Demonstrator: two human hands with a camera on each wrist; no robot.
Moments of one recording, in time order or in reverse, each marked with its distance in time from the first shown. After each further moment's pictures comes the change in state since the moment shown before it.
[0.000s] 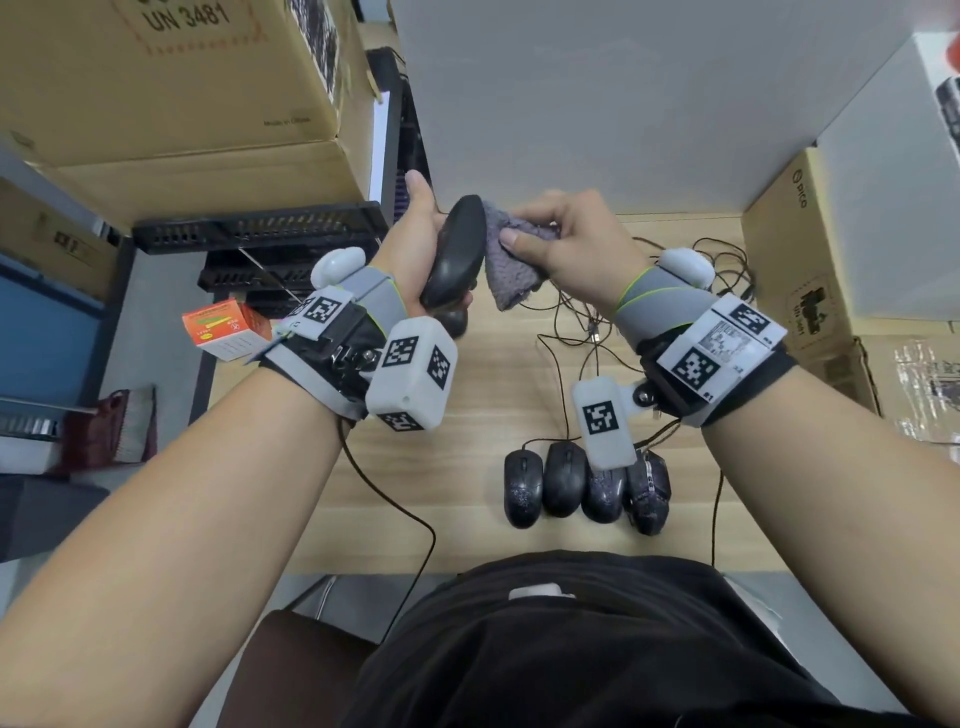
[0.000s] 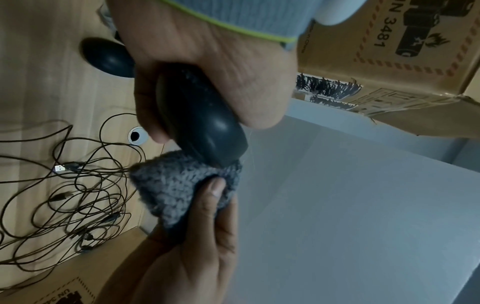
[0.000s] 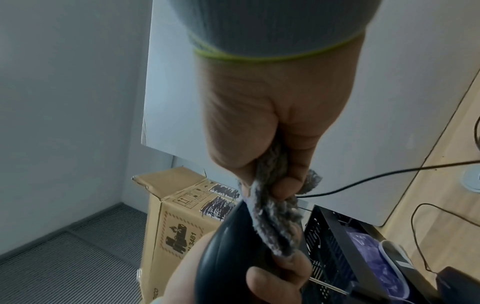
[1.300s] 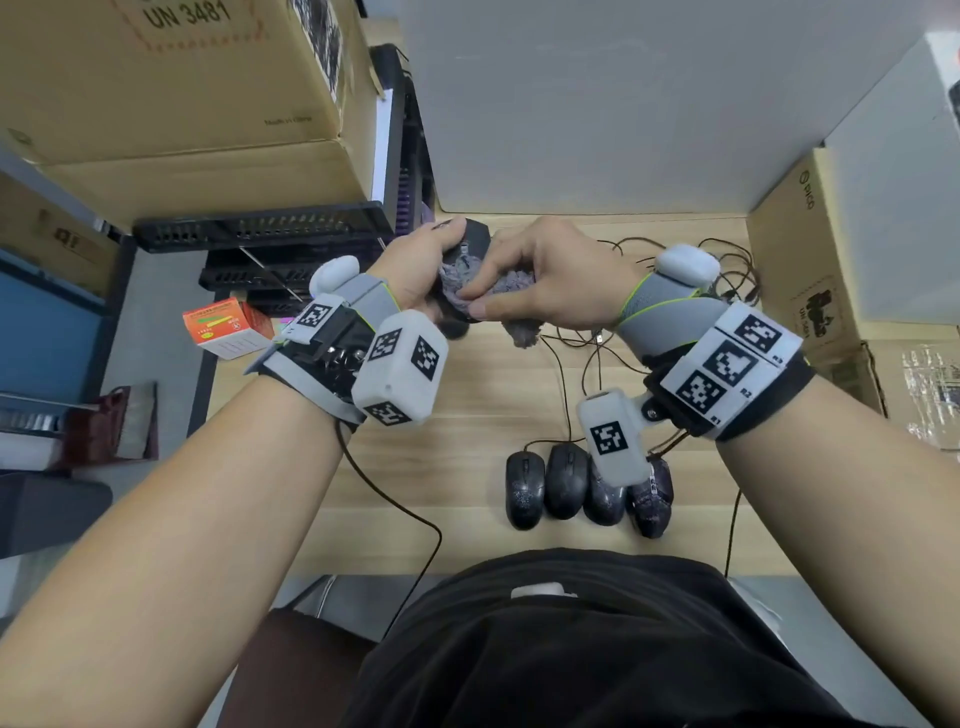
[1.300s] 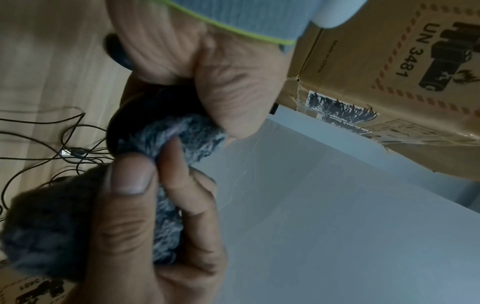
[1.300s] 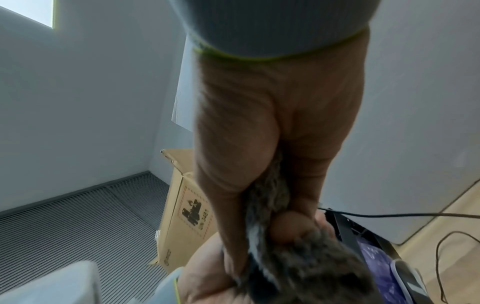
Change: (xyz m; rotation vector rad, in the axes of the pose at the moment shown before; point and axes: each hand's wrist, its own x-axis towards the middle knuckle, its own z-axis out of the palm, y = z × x) left_hand -0.017 -0.002 0.004 -0.179 0.018 0.010; right_hand -0.011 -0.018 0.005 0.105 -0.394 -0.038
